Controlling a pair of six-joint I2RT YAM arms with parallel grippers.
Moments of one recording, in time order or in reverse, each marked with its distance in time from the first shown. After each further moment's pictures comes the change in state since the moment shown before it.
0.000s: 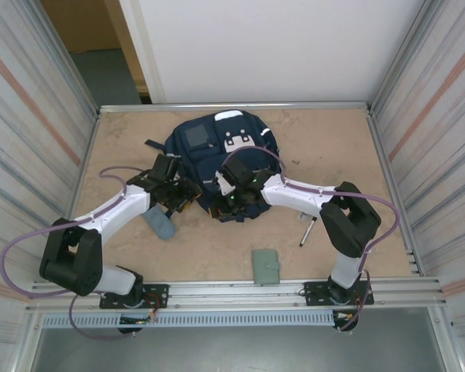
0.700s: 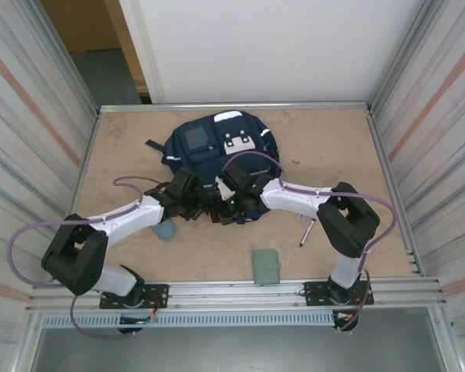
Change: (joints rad) left arm -0.167 0.036 -0.097 0.195 -0.127 -0.207; right arm 0.015 0.002 -0.055 0.050 -0.016 0.021
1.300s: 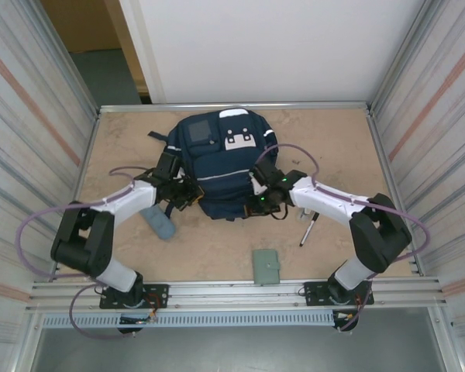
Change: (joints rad) left arm 0.246 0.147 0.123 -0.067 0.279 0.264; right arm -0.204 -0.234 -0.163 -0.227 0.246 -0.164
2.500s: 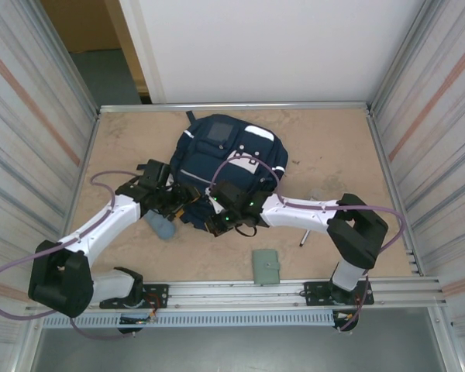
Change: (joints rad) left arm -0.050 -0.330 -0.082 -0.222 -0.109 -0.010; right arm 0.363 0.147 0.084 0.315 0.025 0.026
